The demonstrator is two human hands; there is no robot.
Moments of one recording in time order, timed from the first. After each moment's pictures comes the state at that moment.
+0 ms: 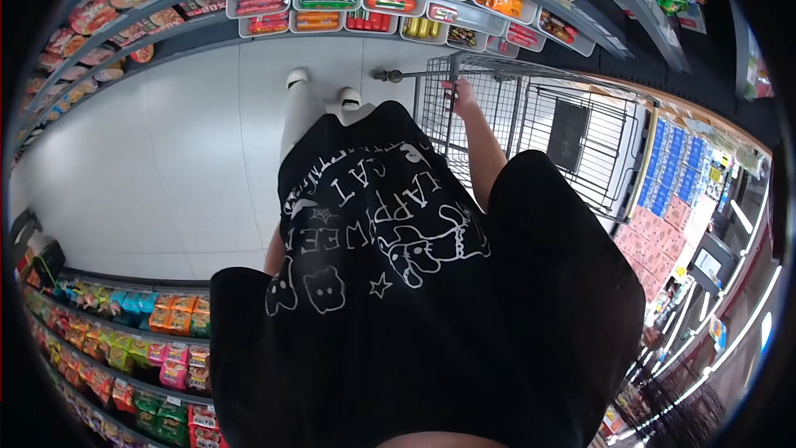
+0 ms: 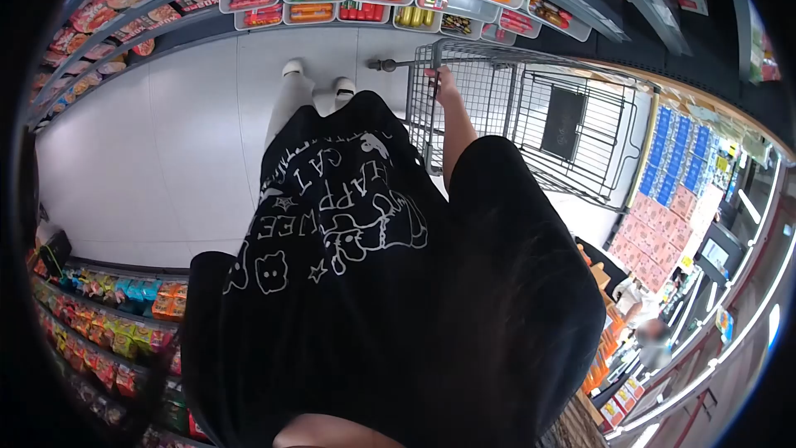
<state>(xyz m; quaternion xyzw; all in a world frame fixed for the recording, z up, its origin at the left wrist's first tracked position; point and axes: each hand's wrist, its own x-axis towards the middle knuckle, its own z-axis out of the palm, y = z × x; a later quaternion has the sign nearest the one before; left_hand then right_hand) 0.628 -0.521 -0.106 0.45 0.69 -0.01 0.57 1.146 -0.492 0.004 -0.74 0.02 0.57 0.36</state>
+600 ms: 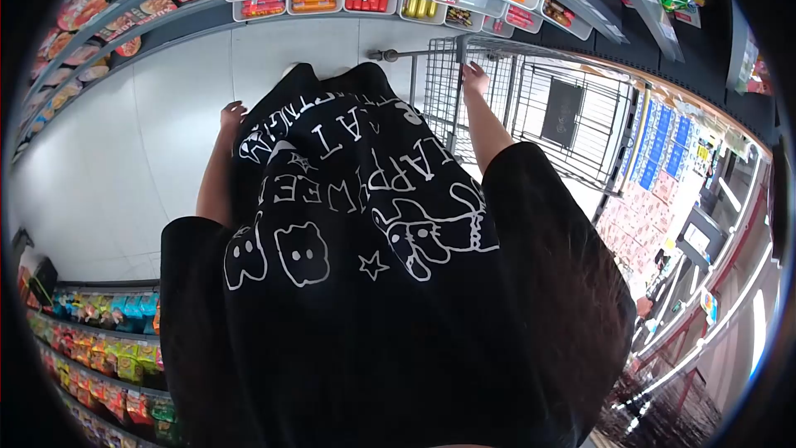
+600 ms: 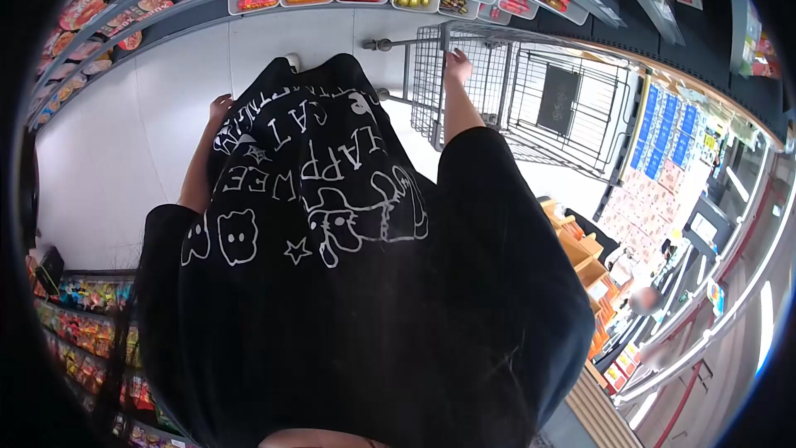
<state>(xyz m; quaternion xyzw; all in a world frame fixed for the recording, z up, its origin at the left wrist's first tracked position) 0.582 -0.386 -0.089 0.36 0.68 0.12 0.63 1.126 -0.504 0.004 -0.91 -0.17 0.20 0.33</state>
